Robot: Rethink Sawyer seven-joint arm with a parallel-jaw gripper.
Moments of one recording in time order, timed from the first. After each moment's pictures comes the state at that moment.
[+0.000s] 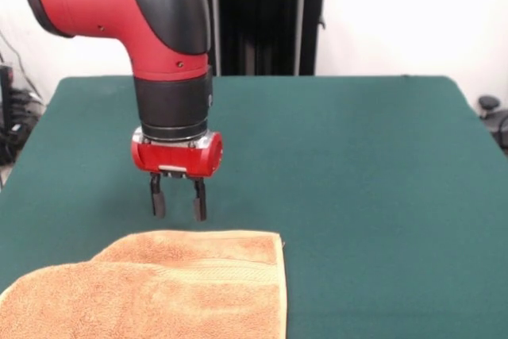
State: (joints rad) arm -0.54 -0.43 0.19 1.58 -0.22 0.21 1.73
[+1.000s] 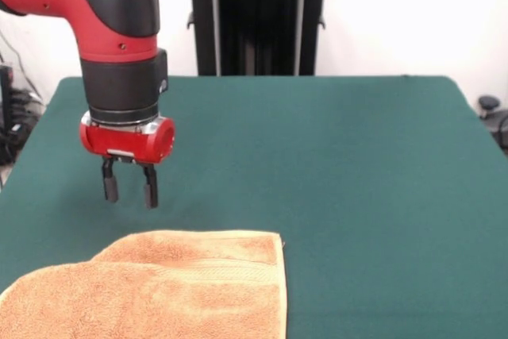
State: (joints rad) arm -0.62 -0.46 0.19 1.57 -0.24 0.27 1.73
